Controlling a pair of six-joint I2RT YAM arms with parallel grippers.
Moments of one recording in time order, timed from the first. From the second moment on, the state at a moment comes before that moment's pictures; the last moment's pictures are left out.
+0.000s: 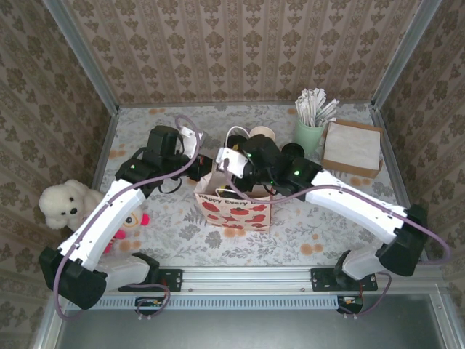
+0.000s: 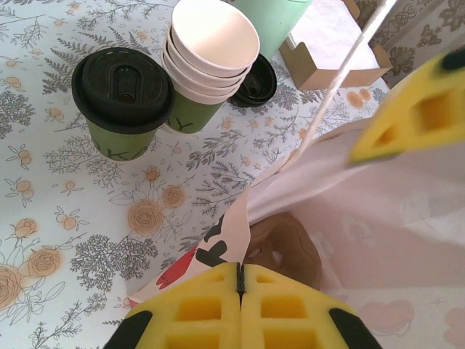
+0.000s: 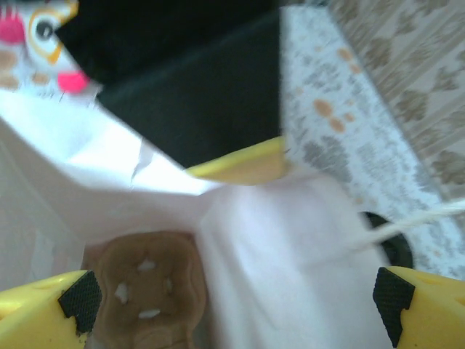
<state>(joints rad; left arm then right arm) -0.52 1.17 1.14 -0.66 0.42 -0.19 0.86 1.41 1.34 -0.51 -0.03 -0.41</state>
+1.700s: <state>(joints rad) -0.44 1.20 1.26 -0.71 0.62 -0.17 0.64 1.57 1.59 -0.96 -0.39 -0.25</state>
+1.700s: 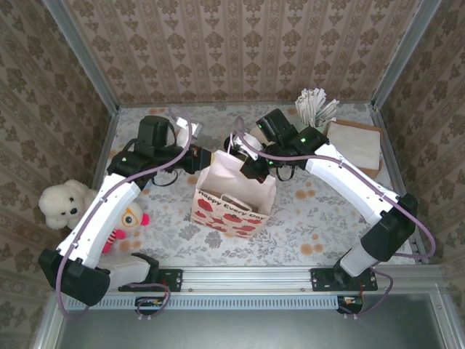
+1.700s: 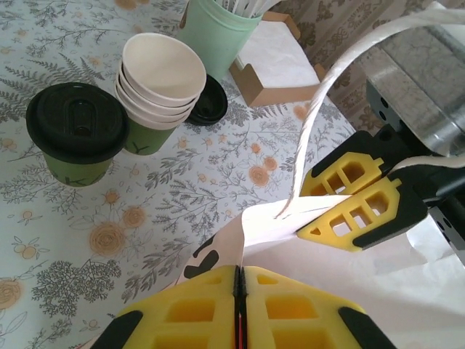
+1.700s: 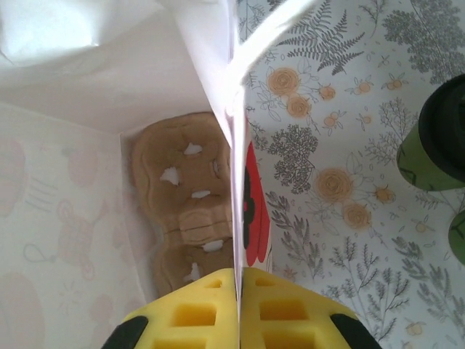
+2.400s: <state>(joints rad) -0.32 1.06 1.20 -0.62 0.56 -0.29 0.61 1.54 1.46 -0.86 -0.41 0.10</state>
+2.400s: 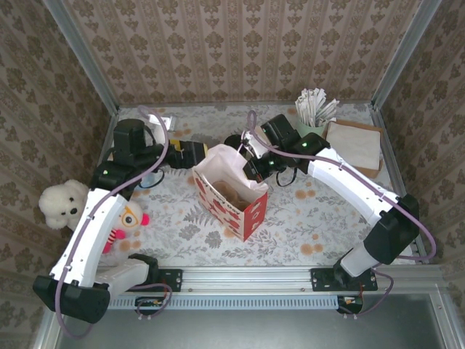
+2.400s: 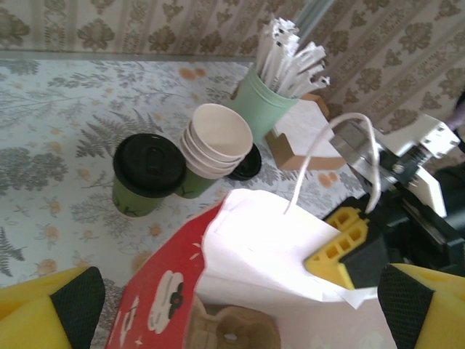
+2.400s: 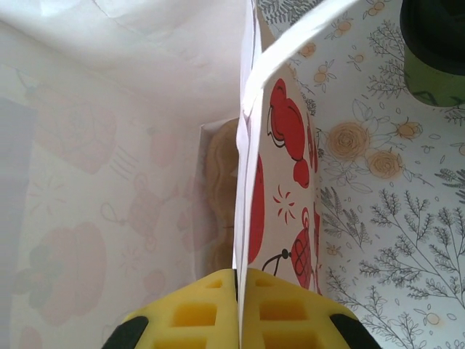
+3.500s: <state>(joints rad) -0.22 1.02 1.17 -0.63 0.35 -0.45 0.73 1.43 1.35 -0.65 -0.20 0.31</state>
